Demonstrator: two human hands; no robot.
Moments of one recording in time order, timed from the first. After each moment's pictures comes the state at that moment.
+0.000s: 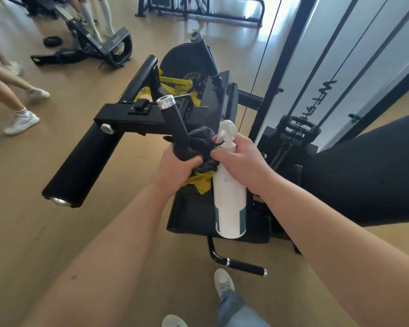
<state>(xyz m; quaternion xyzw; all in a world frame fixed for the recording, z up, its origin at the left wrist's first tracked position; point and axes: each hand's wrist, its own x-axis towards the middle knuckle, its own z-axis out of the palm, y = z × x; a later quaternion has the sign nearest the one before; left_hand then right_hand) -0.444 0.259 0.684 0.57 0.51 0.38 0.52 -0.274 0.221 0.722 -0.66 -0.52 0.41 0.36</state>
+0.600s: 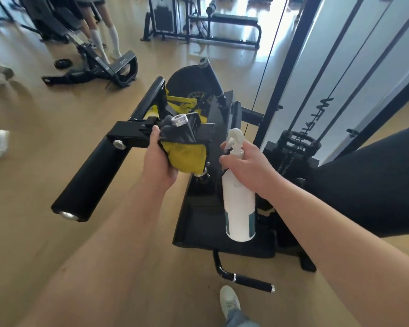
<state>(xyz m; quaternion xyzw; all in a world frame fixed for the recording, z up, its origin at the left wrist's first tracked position) -0.474 0.307 0.701 0.25 0.38 0.54 0.71 -0.283 0.222 0.746 -0.67 -0.54 0.38 0.34</state>
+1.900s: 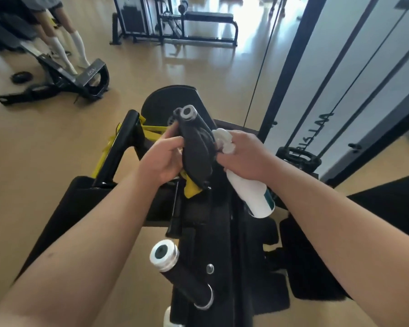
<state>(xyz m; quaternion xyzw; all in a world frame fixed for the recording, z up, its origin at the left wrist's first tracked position) -0.400 0.539 0.728 0.37 0.28 0.39 0.79 -0.216 0.455 0.763 -0.69 -0.63 0.23 0.25</state>
